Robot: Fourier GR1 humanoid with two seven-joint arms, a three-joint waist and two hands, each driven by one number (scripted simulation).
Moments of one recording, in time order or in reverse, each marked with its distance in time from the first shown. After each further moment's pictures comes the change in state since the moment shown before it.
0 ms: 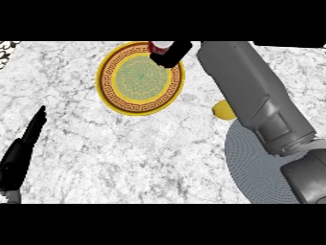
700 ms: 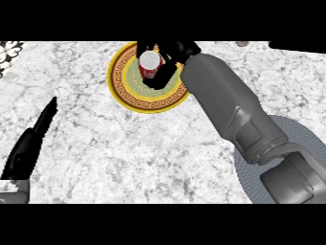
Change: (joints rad) left arm -0.066 -0.012 -0.037 -0.005 -0.023 -0.019 0.024; right arm -0.007 0.098 0.044 0.177 -0.052 -0.019 0.087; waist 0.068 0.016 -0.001
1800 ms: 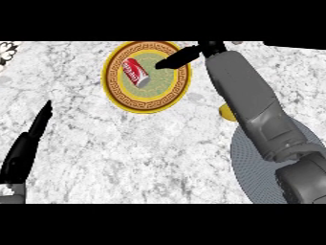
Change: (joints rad) left arm 0.022 0.002 0.028 0.025 0.003 0.004 -0.038; right arm 0.058 -0.071 -0.274 0.003 -0.339 -0.095 -0.014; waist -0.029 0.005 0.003
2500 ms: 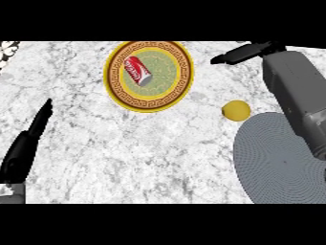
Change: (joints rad) left arm -0.001 -0.001 -0.004 -0.028 -0.001 -0.007 0.004; right arm 0.107 -0.229 -0.074 0.009 -0.053 0.247 -0.220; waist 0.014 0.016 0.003
